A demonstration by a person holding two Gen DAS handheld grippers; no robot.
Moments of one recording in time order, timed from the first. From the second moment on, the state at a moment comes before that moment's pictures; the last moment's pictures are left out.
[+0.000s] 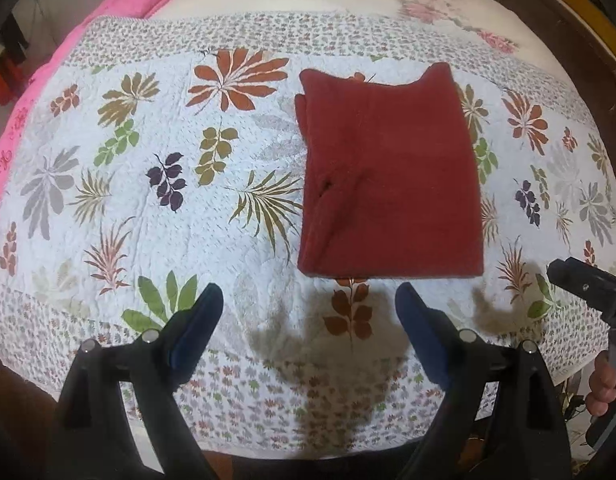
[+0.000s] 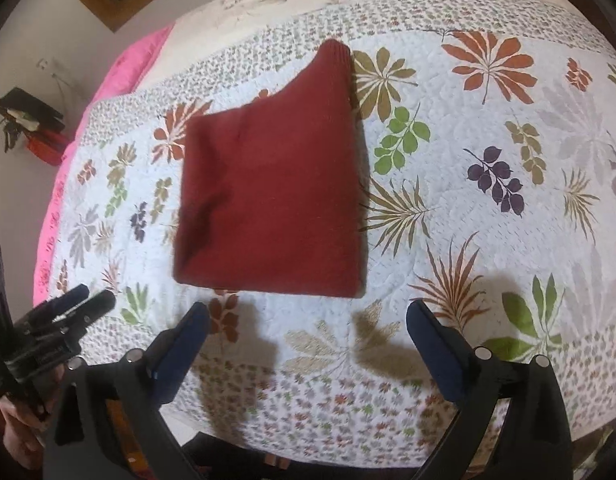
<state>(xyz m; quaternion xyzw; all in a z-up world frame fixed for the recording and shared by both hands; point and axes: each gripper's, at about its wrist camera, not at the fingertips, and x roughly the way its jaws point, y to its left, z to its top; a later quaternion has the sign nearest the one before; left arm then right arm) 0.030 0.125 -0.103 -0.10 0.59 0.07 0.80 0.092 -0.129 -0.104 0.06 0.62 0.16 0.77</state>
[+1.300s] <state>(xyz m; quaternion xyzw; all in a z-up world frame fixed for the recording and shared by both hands) -0.017 0.117 -0.022 -0.05 0.55 0.13 0.82 0.040 -0.096 -0.041 -0.04 0.59 0.13 0.80</state>
